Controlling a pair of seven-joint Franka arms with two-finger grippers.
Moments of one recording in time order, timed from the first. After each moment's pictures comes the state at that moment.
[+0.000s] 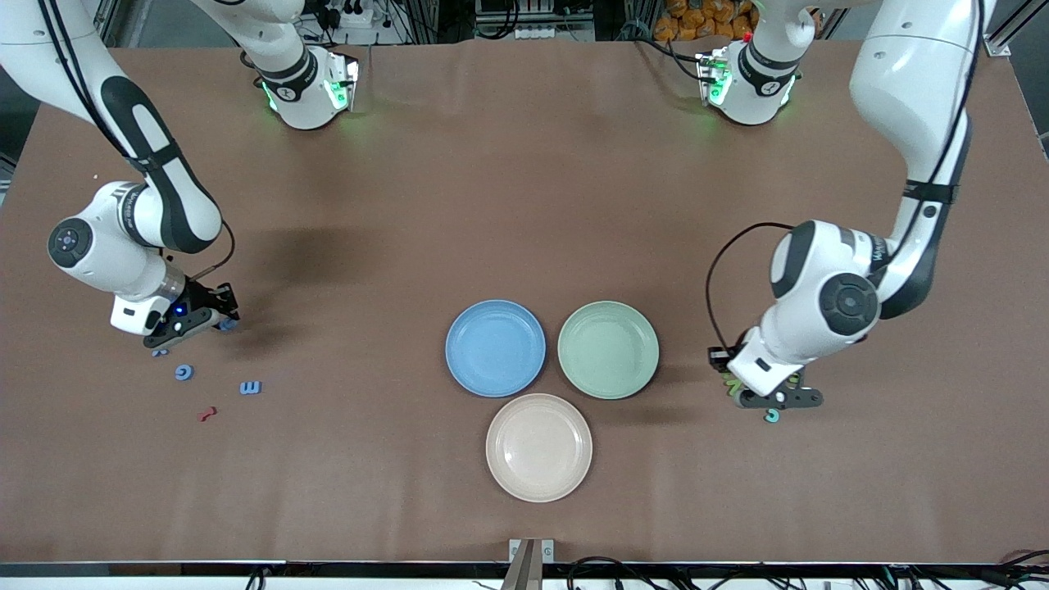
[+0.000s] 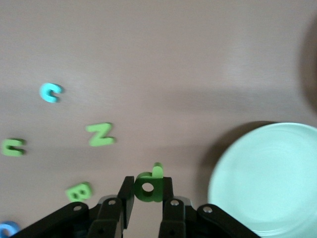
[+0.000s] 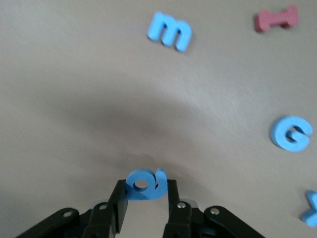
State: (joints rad) left arm -0.07 0.58 -0.24 -1.62 0.09 2.21 -0.35; right arm -0.34 0.39 0.17 -2.19 -0.01 2.59 -0.65
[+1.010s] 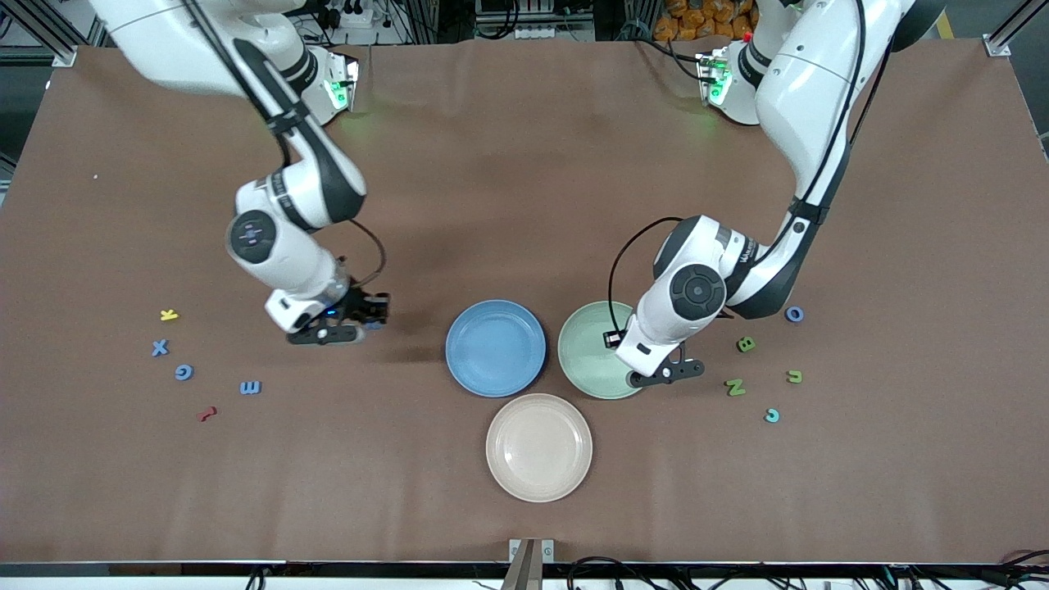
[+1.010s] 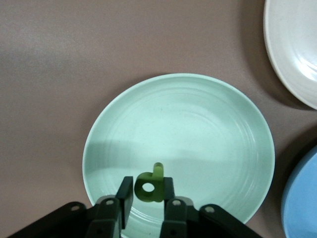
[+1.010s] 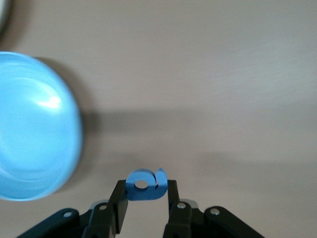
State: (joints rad) left arm -0.29 0.70 -0.24 -1.55 0.07 2.23 -0.71; right arm 0.10 0.40 0.30 -2.01 0.02 2.48 0.38
